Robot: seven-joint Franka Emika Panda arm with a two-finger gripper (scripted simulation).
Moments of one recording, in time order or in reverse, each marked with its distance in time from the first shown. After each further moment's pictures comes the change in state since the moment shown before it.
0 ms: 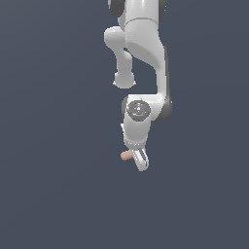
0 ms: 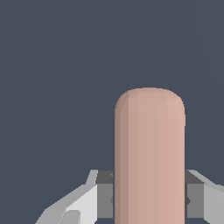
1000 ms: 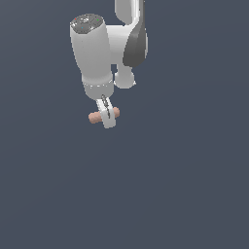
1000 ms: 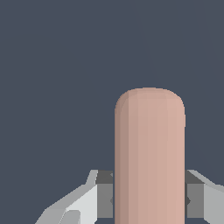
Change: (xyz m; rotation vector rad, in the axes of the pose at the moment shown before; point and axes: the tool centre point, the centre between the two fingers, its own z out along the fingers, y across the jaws) arm 0.086 0.107 -0.185 0.002 -0.003 0.003
